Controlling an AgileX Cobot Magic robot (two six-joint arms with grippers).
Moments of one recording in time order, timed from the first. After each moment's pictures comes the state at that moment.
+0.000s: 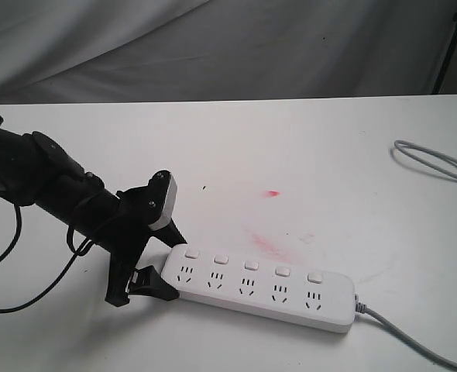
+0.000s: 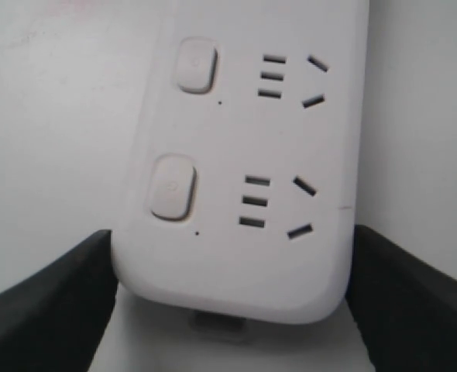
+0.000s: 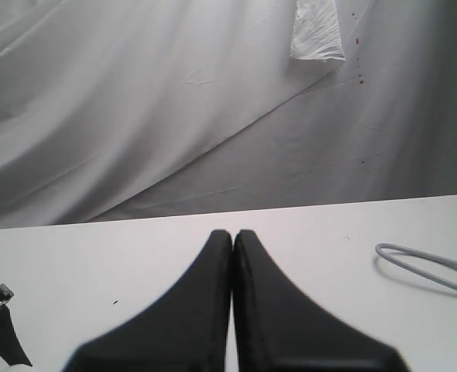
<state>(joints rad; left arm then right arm) -0.45 2.02 -1.01 -0.99 0.78 2.09 0.09 0.00 0.00 0.15 0.06 0.04</state>
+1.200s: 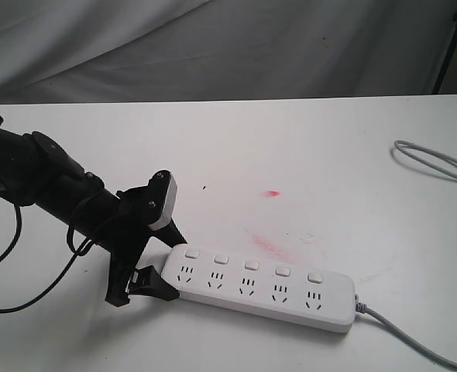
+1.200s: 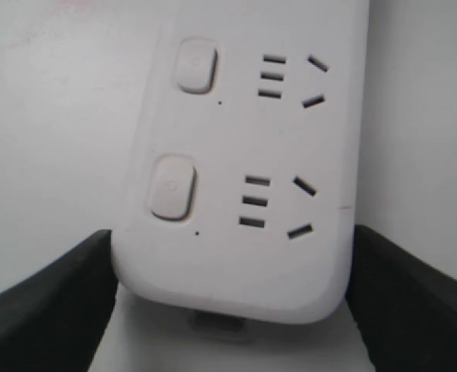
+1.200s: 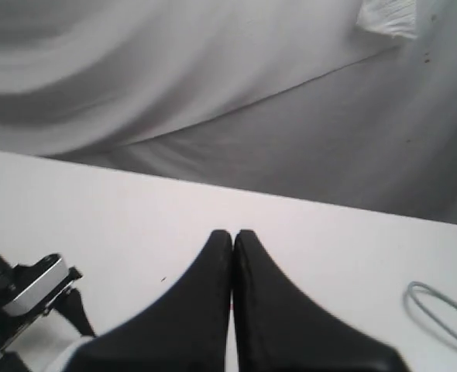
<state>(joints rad) -0.45 2.02 -1.01 -0.99 0.78 2.09 0.23 0.51 -0.73 0.03 0.52 0.04</state>
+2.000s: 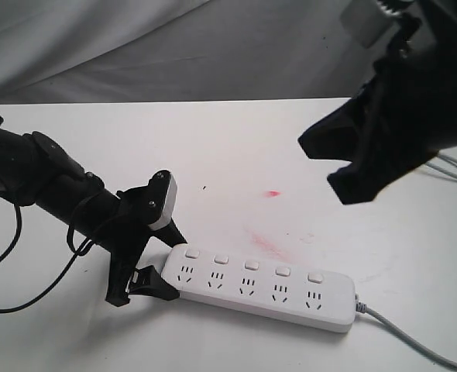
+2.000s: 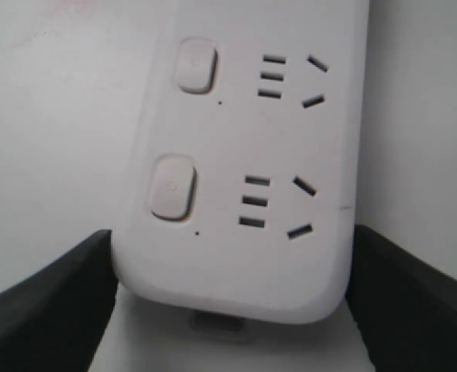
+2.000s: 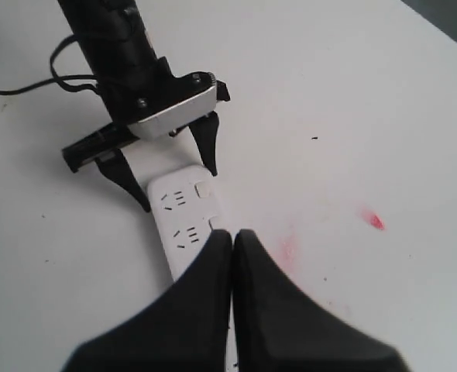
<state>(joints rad) -0.45 2.02 -1.01 -1.00 0.78 2.09 0.36 1.21 -1.06 0.43 0.79 -0.65</state>
